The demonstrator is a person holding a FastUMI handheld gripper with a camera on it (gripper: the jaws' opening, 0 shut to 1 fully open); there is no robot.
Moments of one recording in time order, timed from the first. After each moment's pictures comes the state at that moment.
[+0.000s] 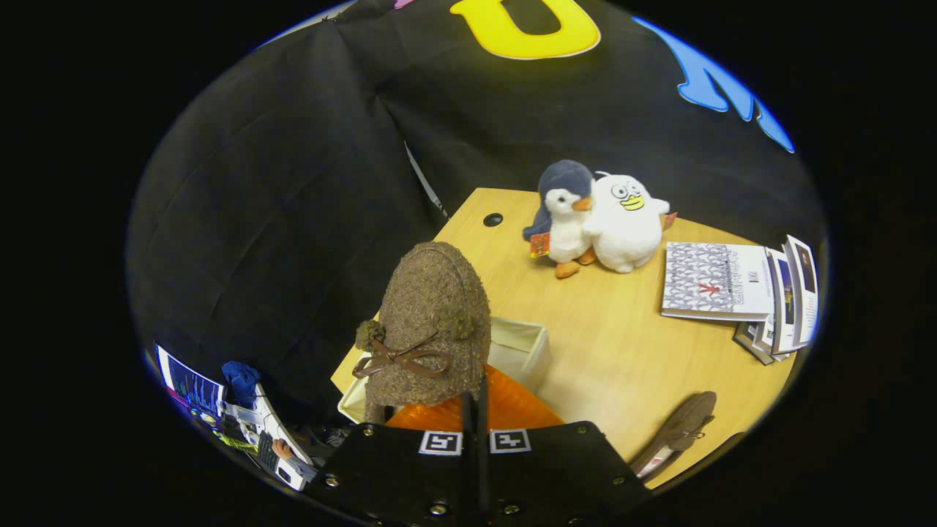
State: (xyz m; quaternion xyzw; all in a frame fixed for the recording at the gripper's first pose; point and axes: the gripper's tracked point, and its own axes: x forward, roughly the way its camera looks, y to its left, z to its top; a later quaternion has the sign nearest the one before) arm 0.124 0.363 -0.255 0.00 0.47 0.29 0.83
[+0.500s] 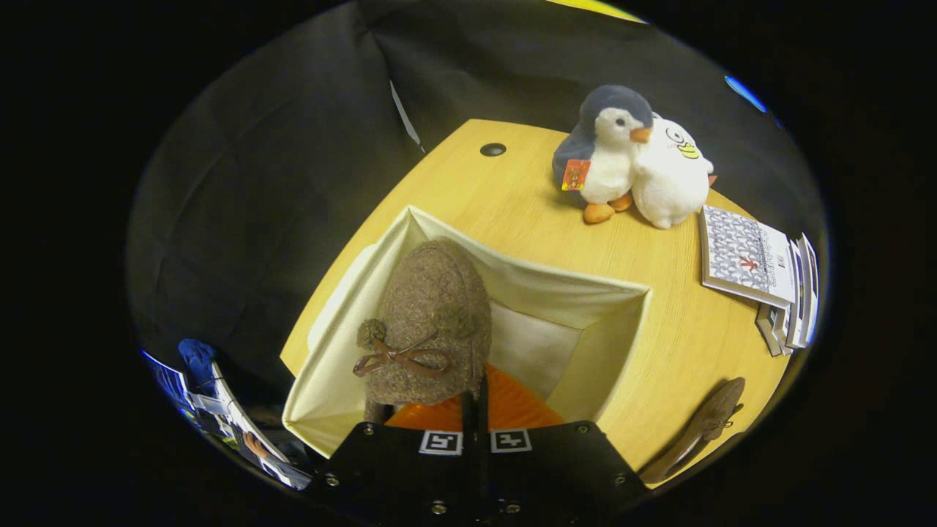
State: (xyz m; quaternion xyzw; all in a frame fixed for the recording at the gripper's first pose) arm 0.117 0.406 -0.383 -0.10 0.55 0.23 0.80
